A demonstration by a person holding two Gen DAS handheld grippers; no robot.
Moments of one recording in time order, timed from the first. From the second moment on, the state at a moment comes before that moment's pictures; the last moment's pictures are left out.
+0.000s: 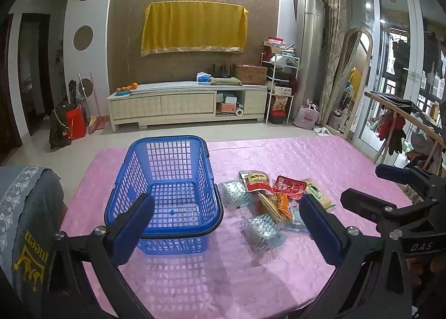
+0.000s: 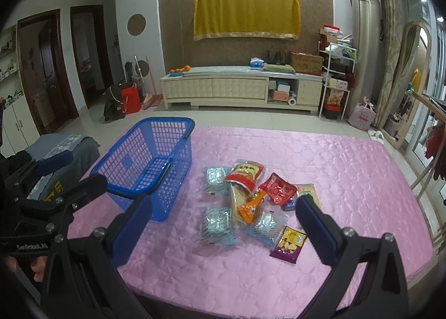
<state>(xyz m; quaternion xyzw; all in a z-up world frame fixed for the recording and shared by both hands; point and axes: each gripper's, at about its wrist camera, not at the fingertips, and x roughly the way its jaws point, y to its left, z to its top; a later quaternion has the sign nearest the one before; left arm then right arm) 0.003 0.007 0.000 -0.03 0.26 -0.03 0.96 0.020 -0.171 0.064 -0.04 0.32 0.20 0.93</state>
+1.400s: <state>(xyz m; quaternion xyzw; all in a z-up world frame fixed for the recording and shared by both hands) 0.006 0.005 0.007 -0.03 0.27 -0.04 0.96 0.025 -0.175 0.068 -0.03 0.34 0.22 0.91</state>
